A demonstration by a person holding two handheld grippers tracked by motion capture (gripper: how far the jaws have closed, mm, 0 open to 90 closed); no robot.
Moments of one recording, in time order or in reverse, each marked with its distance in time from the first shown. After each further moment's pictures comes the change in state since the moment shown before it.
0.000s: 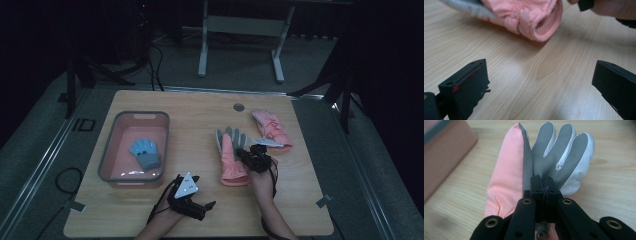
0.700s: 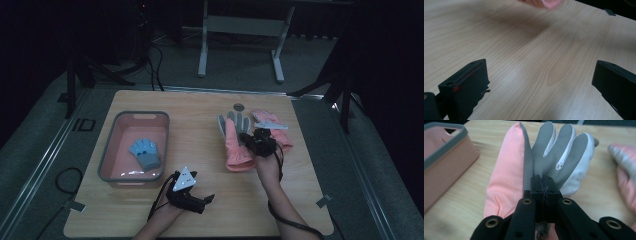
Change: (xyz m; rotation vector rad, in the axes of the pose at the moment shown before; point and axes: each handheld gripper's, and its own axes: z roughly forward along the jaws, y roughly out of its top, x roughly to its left) left arm 0.012 0.007 -0.004 -0.020 0.034 -0.058; right arm -0.001 0.047 -0.017 -0.045 -0.002 -0.088
